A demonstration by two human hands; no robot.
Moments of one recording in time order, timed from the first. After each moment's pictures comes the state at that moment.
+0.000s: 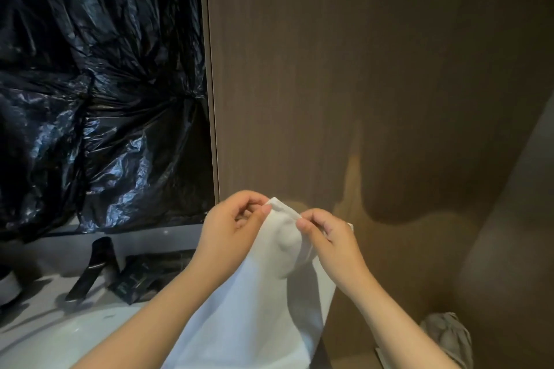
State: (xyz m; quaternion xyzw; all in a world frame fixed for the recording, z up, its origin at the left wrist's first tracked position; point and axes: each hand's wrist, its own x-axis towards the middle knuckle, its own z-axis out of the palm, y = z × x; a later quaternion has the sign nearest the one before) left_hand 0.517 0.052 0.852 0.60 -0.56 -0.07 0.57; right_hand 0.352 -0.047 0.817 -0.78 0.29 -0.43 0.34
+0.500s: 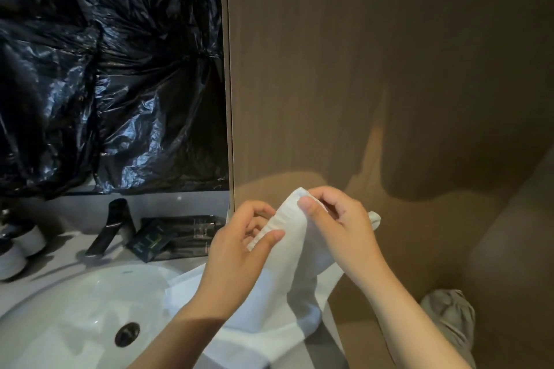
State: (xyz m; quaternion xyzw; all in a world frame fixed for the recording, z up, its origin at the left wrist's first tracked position) left_hand 0.503 0.091 0.791 0.61 -0.52 -0.13 0.58; right_hand 0.360 -0.013 0.820 -0.78 0.26 -0.44 0.36
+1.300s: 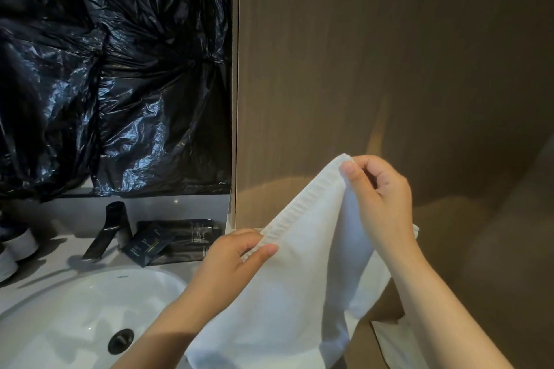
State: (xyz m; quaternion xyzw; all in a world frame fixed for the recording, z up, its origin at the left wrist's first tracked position) left_hand 0.537 0.093 0.774 0.62 -0.61 -0.16 0.46; right_hand 0.349 -0.019 0.865 -0.73 0.31 -0.55 0.26
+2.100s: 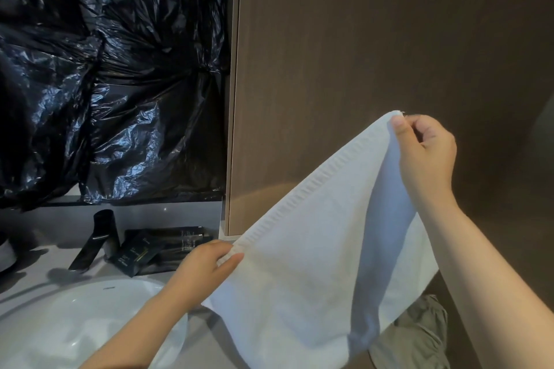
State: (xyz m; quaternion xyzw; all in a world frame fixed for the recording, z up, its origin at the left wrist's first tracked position) left_hand 0.595 0.077 0.727 0.71 -0.61 -0.15 0.32; right_hand 0.320 -0.060 0.927 -0.67 0.37 -0.62 0.15
